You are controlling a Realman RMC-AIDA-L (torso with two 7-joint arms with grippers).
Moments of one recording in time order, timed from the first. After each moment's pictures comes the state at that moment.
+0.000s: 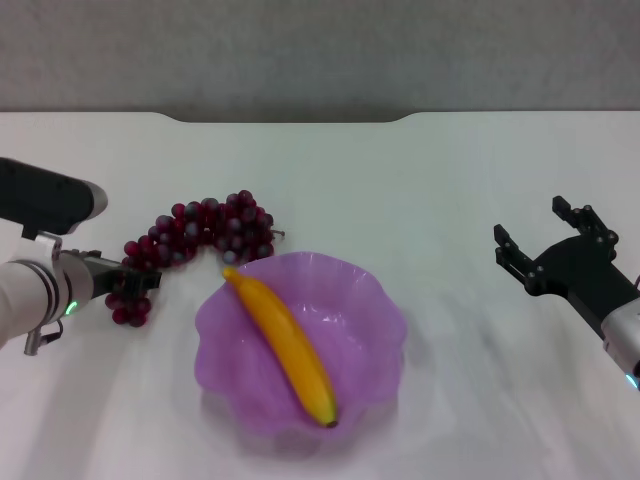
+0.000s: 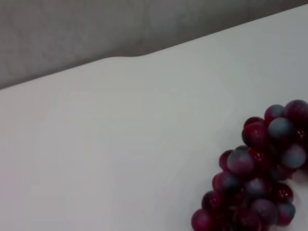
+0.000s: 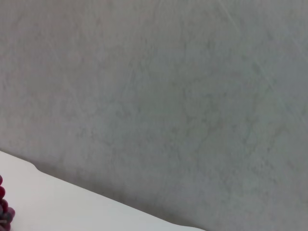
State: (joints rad) left arm -0.64 -2.04 1.49 0.52 2.48 0.21 -2.60; right arm 0.45 2.02 0.64 0.32 -2.26 -0.96 -0.10
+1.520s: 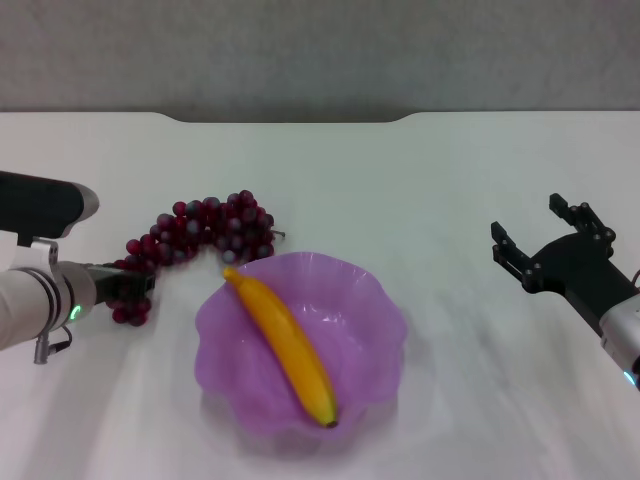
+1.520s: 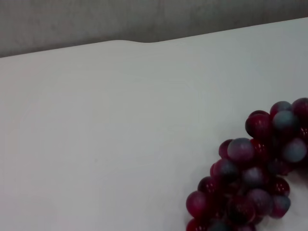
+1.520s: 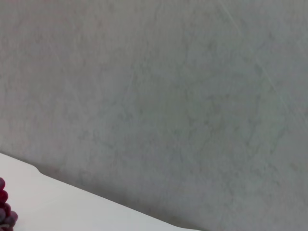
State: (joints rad) left arm -0.65 -2.04 1.50 0.49 2.34 0.21 -2.59; right arm 0.46 2.02 0.64 0.32 -2.26 -0.96 -0.09
